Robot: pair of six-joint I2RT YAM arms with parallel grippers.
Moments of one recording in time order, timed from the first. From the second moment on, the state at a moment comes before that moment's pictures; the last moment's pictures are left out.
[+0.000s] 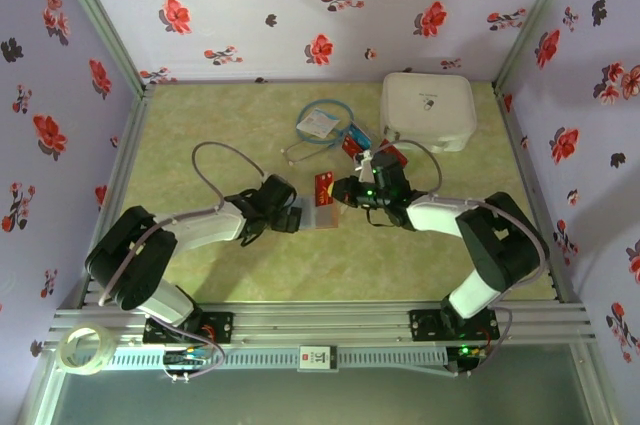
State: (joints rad) left arm -0.76 1.53 0.74 -0.30 -0.29 -0.46; right arm 0.56 1.62 0.67 0.39 -0.51 0.84
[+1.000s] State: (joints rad) left arm -0.74 1.51 0.69 -0.26 -0.30 -0.49; right arm 0.64 1.80 0.61 0.69 -0.50 0.93
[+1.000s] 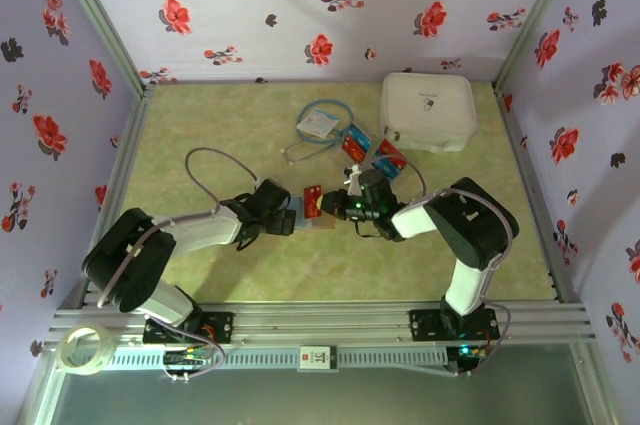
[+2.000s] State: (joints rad) left arm -0.74 1.51 0.68 -0.24 -0.30 -0.49; right arm 0.67 1.91 0.59 0.88 -0.47 1.03
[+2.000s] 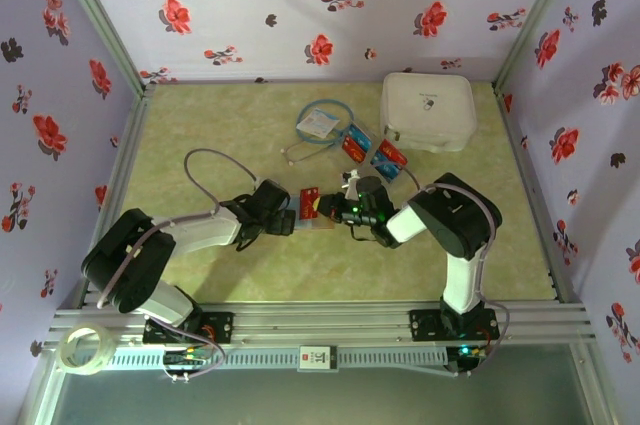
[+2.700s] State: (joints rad) left arm -0.74 1.51 0.67 -0.23 -0.30 -0.49; right arm 0.68 1.93 0.53 0.97 -0.47 1.06
